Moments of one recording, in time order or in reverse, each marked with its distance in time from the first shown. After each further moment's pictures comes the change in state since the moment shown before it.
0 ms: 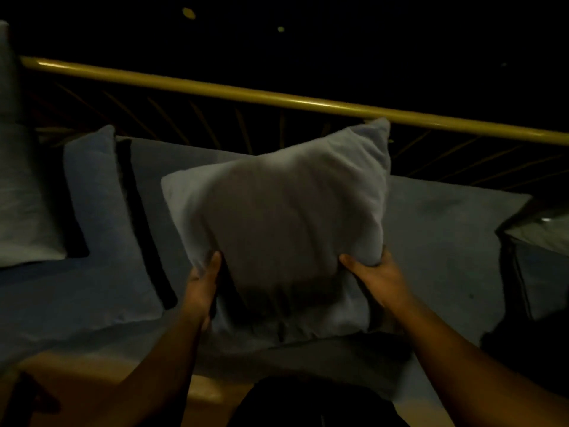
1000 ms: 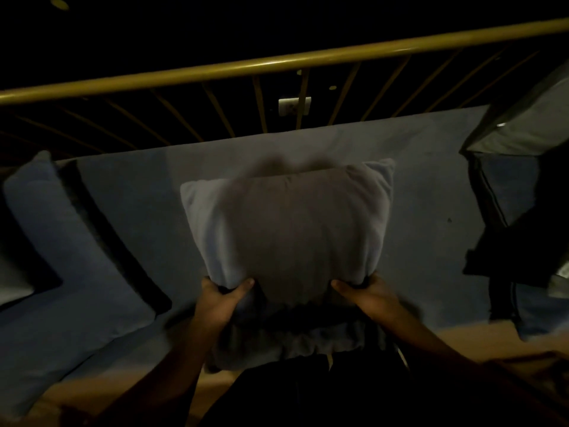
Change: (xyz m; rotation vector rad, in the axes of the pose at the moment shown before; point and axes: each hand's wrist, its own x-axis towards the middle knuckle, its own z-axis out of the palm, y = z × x) left_hand -0.027 -0.052 0.024 0.694 -0.030 0.015; right_hand -0.037 0.145 -0.004 -0.053 -0.021 0.246
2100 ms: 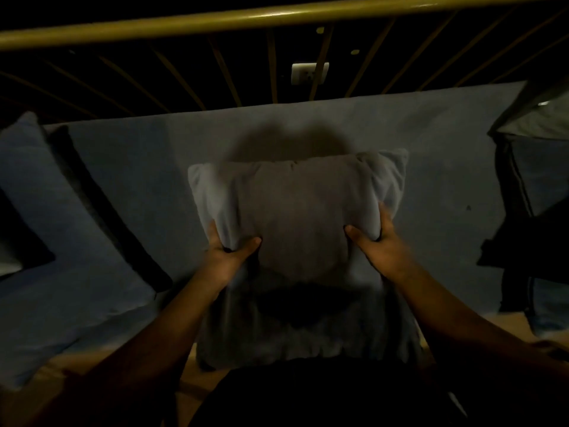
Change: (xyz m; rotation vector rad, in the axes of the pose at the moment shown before) left_hand 0.048 0.015 0.007 -0.071 -0.071 0.200; right_hand 0.040 -0.045 -0.012 -0.138 0.056 -0.097
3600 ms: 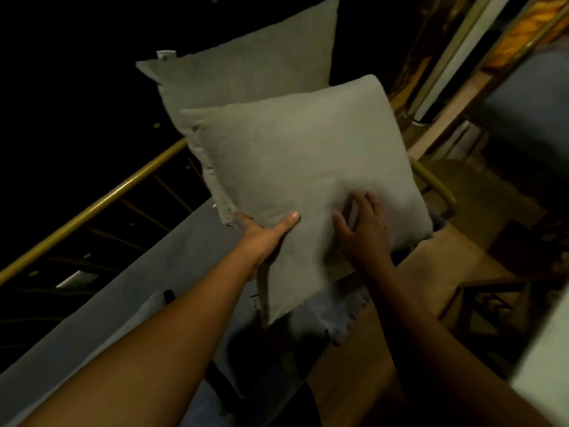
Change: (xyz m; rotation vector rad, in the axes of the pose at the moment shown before) left_hand -0.244 0.307 0.514 0.323 -0.550 0.375; right_hand -0.067 0.238 -0.414 0.372 0.832 -0.067
